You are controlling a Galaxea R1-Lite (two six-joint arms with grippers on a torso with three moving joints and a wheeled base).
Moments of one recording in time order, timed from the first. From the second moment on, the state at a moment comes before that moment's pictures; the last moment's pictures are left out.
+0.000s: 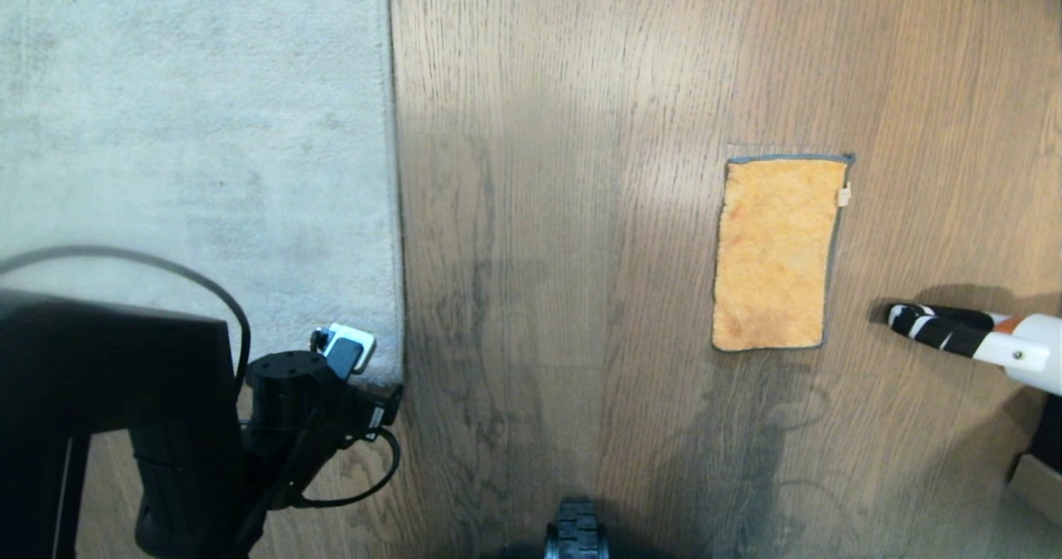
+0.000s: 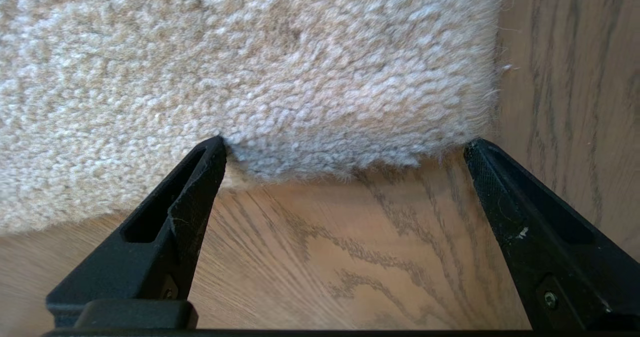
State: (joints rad) left arm -0.25 2.22 -0.36 -1.47 0.25 0.21; right arm 0.00 0.00 0.00 -0.05 0.00 0.01
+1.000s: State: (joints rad) left arm -0.27 2.20 -0.32 -1.48 0.25 0.19; right arm 0.00 0.00 0.00 -0.05 0.00 0.01
